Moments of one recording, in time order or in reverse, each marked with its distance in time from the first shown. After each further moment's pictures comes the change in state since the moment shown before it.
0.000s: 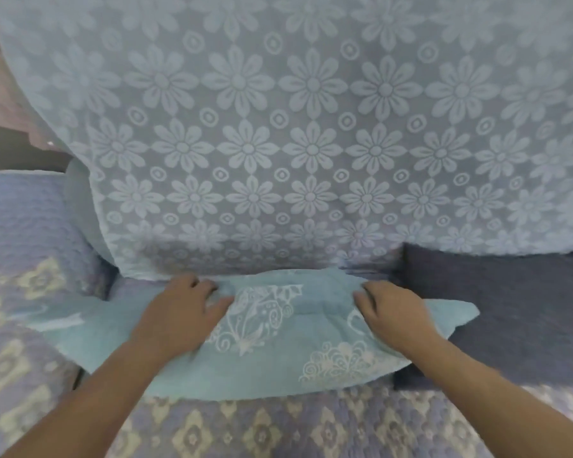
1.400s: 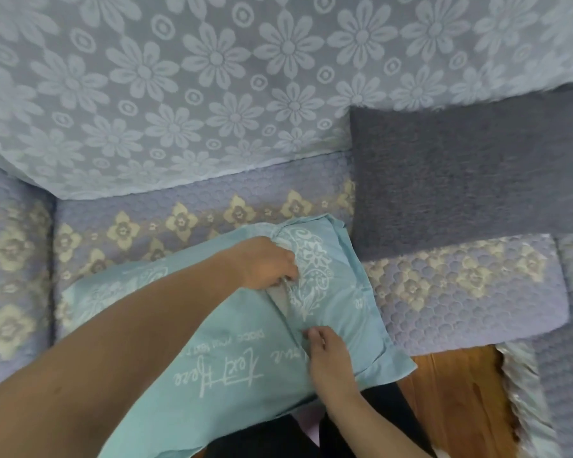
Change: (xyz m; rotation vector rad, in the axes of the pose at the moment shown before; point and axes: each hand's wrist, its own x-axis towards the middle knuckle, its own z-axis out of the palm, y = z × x) left_hand 0.003 0.190 0.173 0.611 -0.625 0.914; right_hand -0.252 -0.029 0.096 0.958 -0.371 0.865
